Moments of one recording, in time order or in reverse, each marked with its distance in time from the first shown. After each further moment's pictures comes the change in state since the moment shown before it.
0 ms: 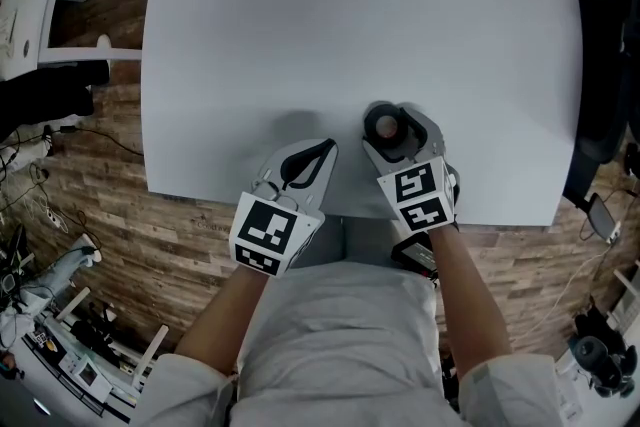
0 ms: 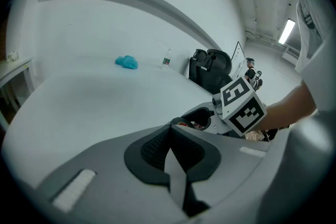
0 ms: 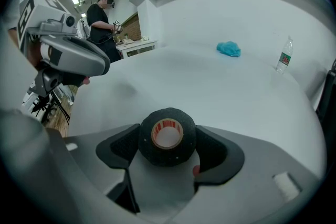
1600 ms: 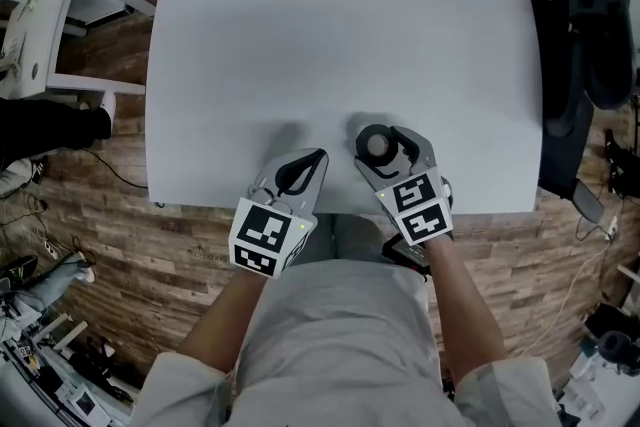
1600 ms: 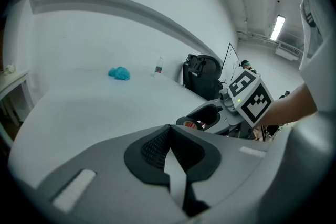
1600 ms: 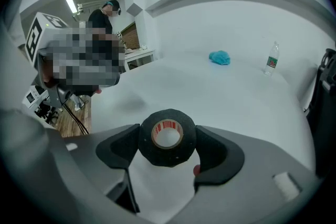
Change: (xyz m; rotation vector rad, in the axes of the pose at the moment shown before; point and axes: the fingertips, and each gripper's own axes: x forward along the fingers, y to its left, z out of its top) left arm -0.025 -0.038 0.018 0.061 -0.052 -0.026; right arm -0.067 0.011 0.008 0.065 -0.072 0.007
